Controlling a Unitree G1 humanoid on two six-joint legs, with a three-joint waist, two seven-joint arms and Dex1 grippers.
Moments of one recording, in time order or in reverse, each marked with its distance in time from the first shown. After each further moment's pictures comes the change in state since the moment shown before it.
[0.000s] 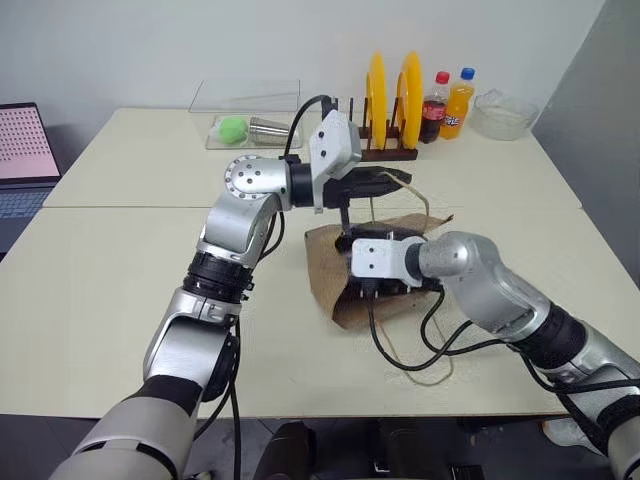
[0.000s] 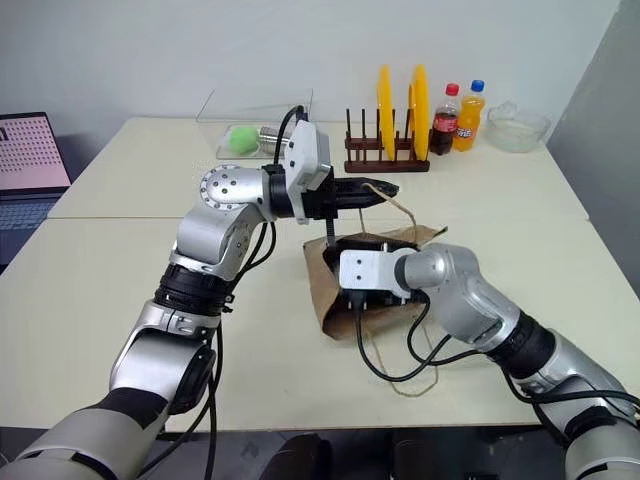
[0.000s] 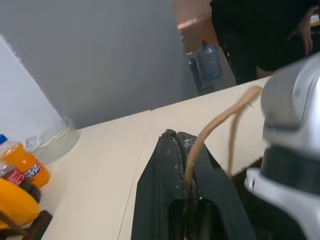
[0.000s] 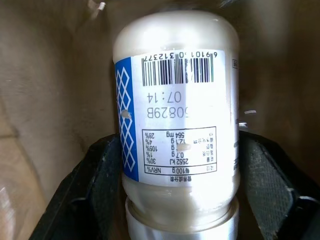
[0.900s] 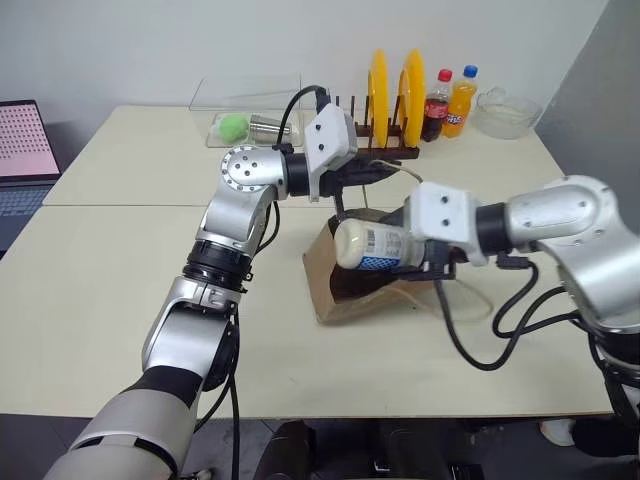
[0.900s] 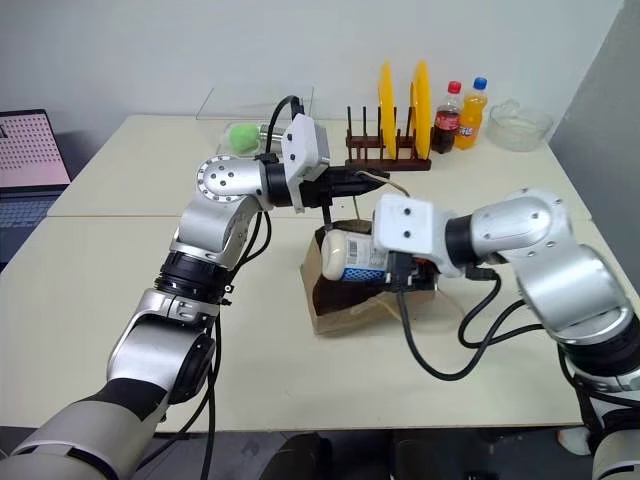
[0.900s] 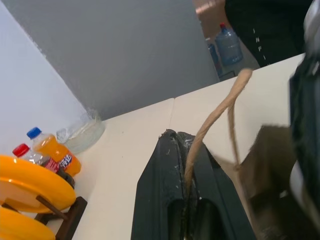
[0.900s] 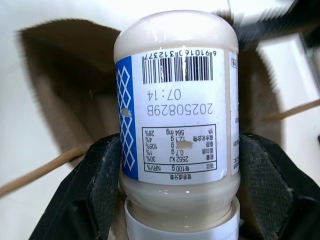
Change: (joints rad) left arm -0.056 -0.002 0.007 0.143 0.064 -0.121 0.005; right arm -0.018 -0.186 -0.412 -0.244 0.434 0.119 0.212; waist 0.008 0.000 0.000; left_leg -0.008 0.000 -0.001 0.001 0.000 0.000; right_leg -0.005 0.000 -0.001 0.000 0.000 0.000
